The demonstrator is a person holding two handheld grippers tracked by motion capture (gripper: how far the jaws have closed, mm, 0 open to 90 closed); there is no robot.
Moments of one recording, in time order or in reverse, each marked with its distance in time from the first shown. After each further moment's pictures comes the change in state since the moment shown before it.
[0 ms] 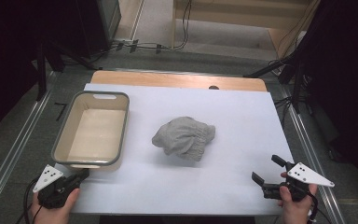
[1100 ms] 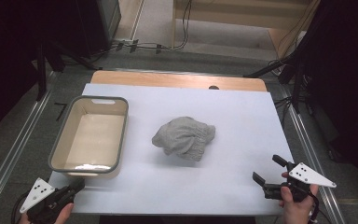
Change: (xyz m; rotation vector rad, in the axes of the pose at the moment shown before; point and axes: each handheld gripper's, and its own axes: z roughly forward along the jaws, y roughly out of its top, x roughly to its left) left arm -0.011 -0.014 -0.034 -0.023 -0.022 0.047; right arm 0.000 0.002 -0.003 -0.009 -0.002 0.002
